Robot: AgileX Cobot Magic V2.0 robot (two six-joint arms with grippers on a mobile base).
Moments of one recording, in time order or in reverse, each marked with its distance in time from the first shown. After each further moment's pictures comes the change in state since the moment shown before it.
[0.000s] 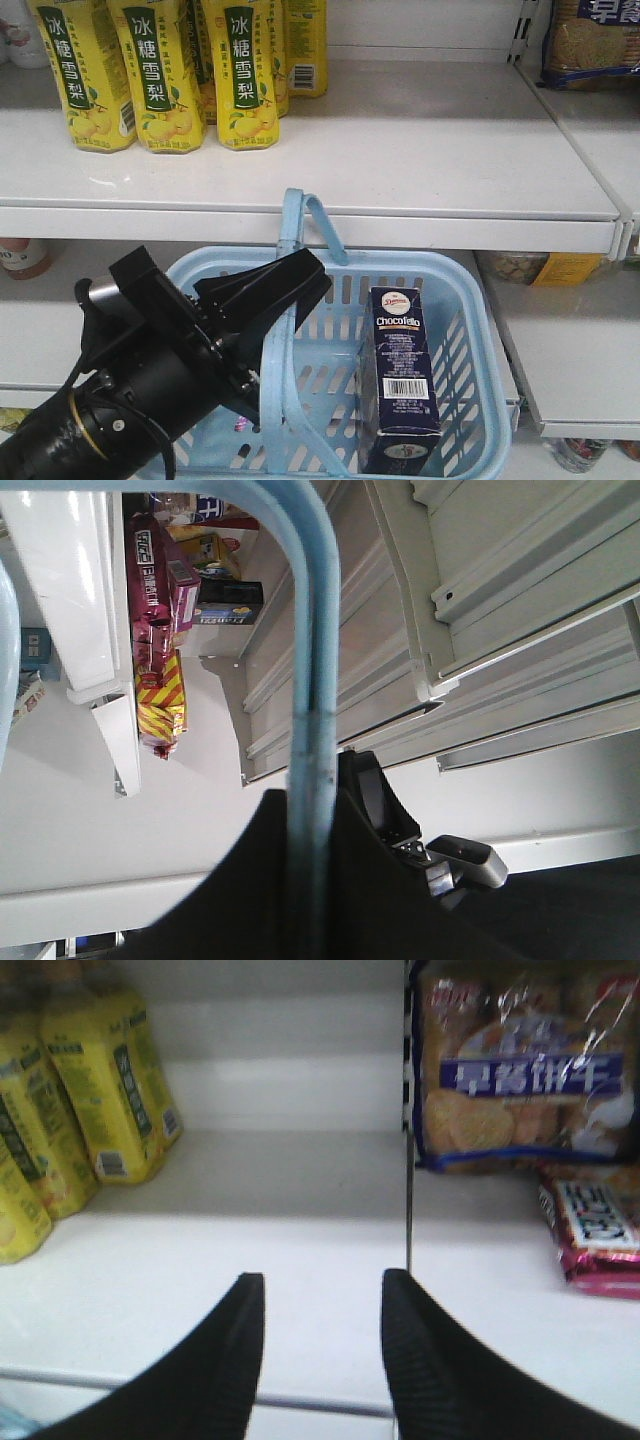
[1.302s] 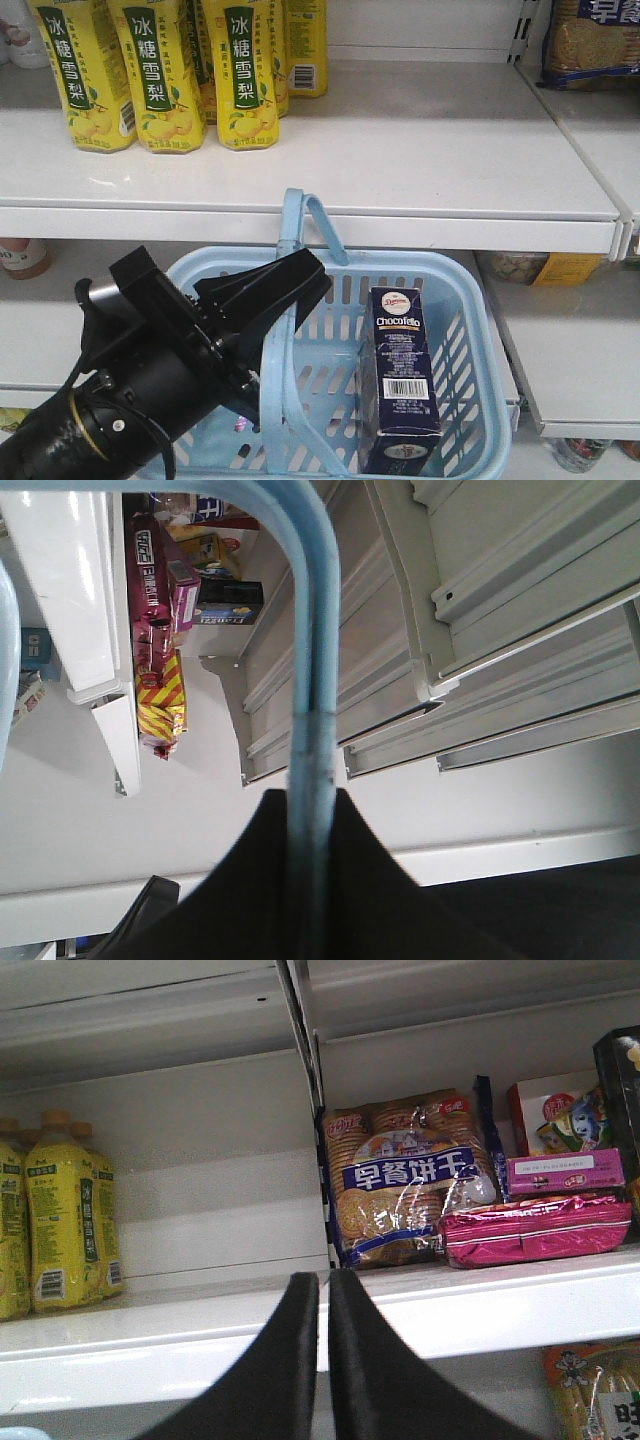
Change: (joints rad) left arm 0.000 0.000 0.000 0.000 0.000 0.000; right arm -0.186 -0.822 1.217 -0.021 -1.076 0.049
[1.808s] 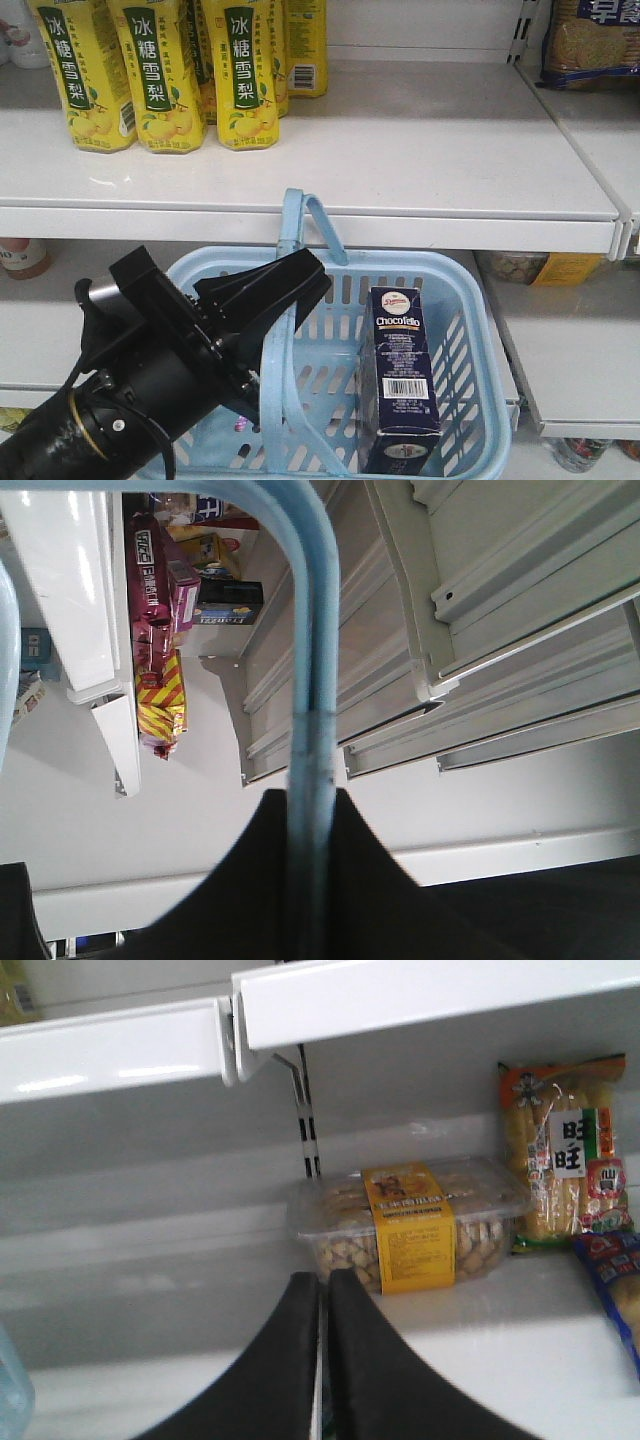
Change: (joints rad) left arm 0.000 0.000 0.000 0.000 0.000 0.000; right arm 0.000 0.000 0.007 -0.001 0.448 0.000
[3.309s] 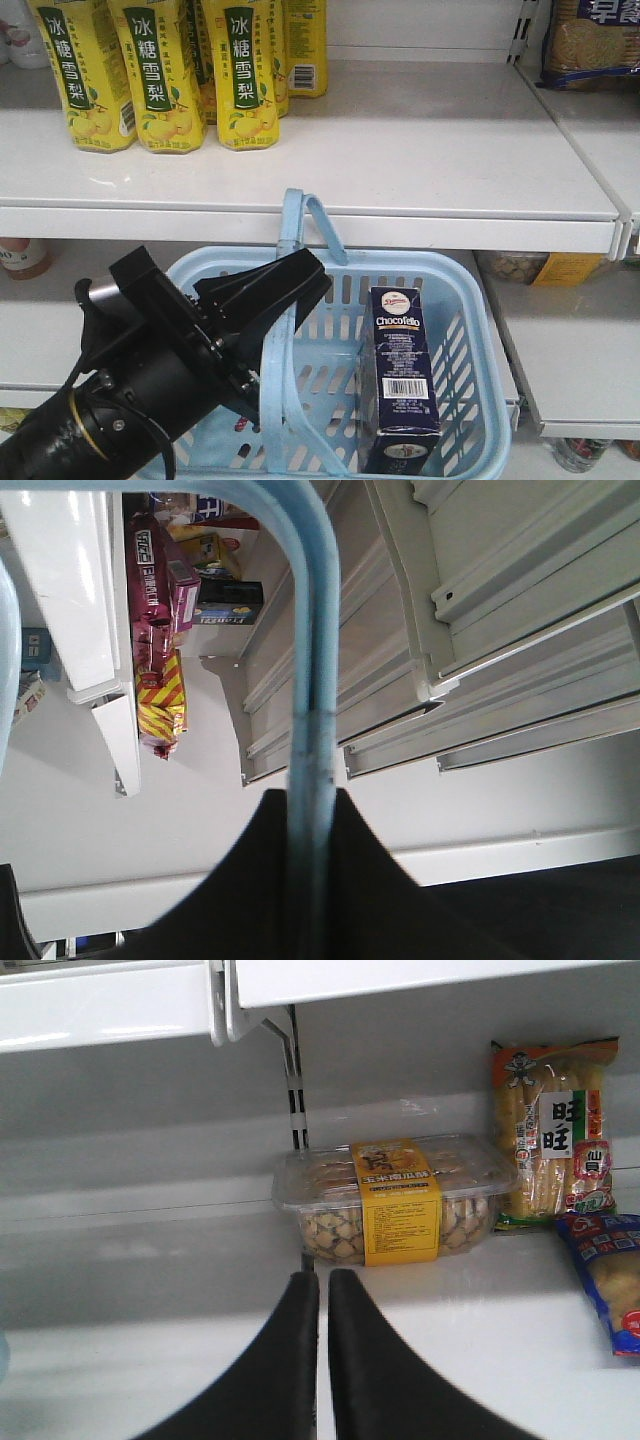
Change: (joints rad) left arm 0.000 0.000 0.000 0.000 0.000 0.000; right arm 0.000 0.000 0.000 -0.046 0.059 0.000
